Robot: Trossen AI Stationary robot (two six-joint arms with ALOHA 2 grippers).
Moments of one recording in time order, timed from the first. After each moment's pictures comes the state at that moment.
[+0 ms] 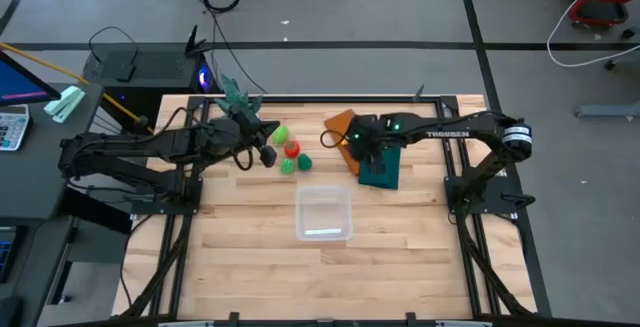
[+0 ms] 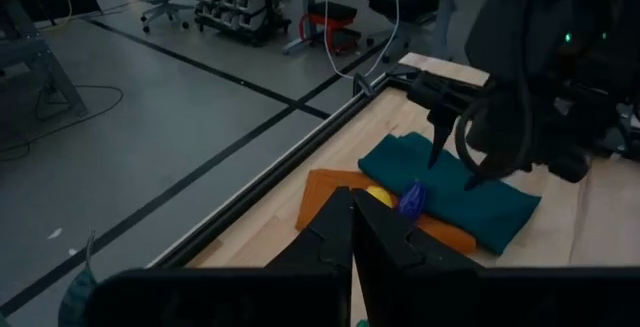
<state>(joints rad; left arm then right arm) 0.05 1.05 0.93 -0.24 -0.60 -0.20 -0.26 1.60 1.16 -0.77 0.17 -0.48</state>
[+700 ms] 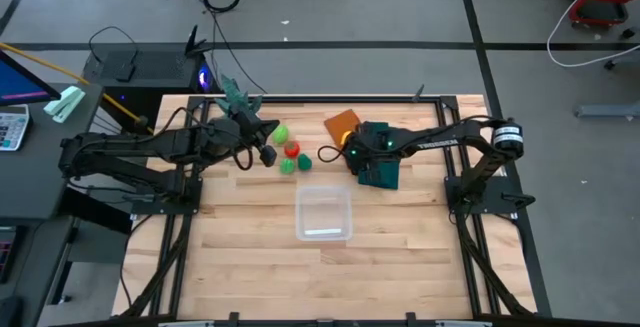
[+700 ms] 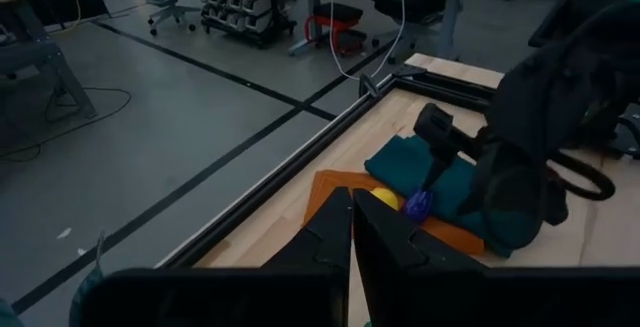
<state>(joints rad) 0.05 1.05 0.93 -0.24 -0.62 -0.20 -0.21 1.66 1.01 -0.52 0.33 -0.49</state>
